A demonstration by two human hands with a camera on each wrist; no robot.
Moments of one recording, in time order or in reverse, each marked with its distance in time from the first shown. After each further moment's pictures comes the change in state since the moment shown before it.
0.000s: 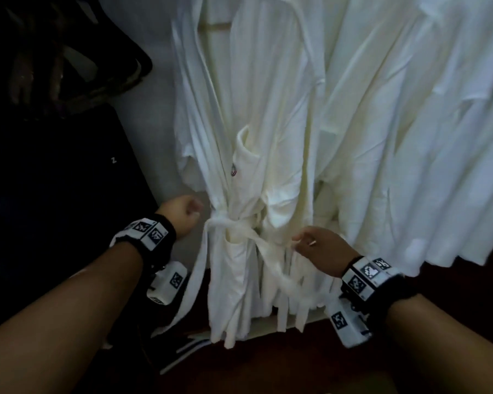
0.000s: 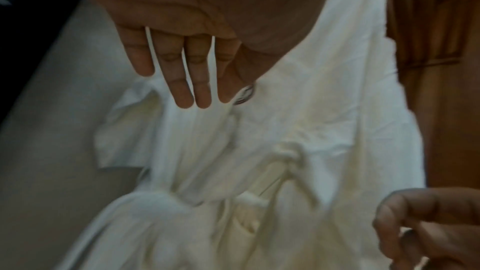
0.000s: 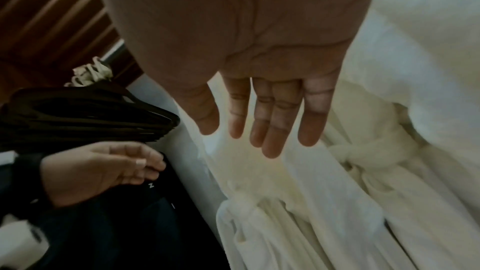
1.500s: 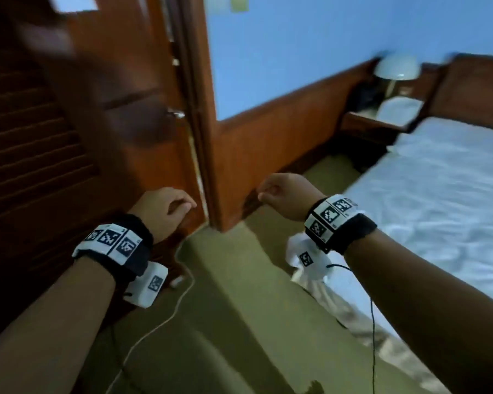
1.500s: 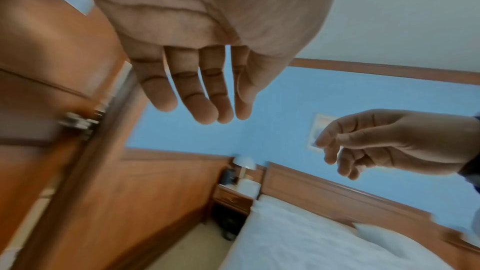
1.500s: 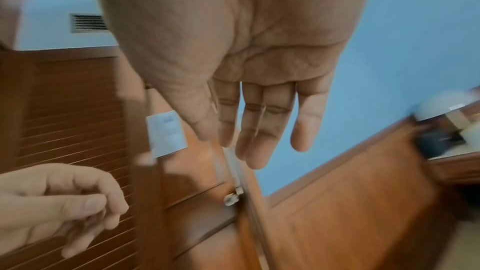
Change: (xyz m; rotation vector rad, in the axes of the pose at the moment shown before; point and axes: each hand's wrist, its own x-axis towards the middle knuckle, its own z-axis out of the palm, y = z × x) left_hand -0.504 0.320 0.120 -0.248 -1.111 2.077; right_hand -0.687 -0.171 0.066 -0.089 1.158 1.563
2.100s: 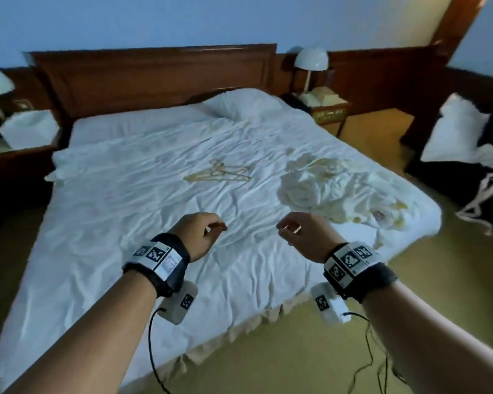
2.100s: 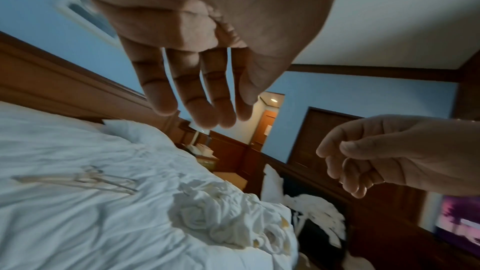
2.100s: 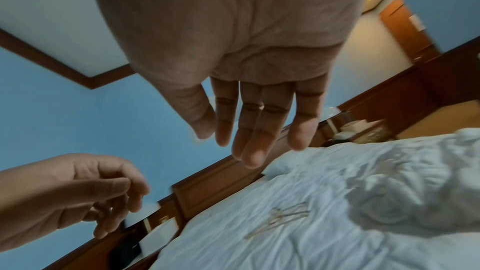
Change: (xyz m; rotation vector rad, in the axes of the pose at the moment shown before) left_hand 0.122 0.683 0.424 -0.256 -0.757 1.050; right_hand -0.511 0.424 -0.237 0.005 0.670 1.138
